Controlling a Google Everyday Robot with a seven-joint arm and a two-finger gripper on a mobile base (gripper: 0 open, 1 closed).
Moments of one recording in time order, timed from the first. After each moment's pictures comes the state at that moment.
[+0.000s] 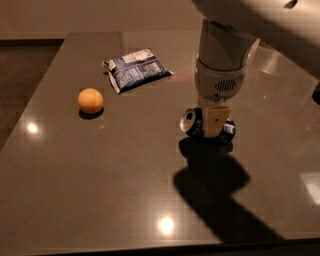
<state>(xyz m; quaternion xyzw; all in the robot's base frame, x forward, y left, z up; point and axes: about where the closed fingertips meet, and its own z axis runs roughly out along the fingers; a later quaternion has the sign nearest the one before) 0.480 -0.121 0.897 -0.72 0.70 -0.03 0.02</state>
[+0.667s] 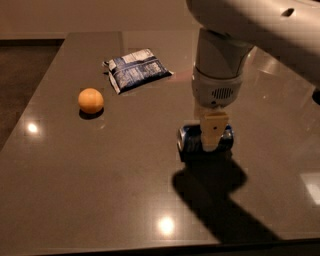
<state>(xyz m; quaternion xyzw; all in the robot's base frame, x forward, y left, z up) 0.470 -0.115 0.885 -0.72 0.69 -0.01 0.01</state>
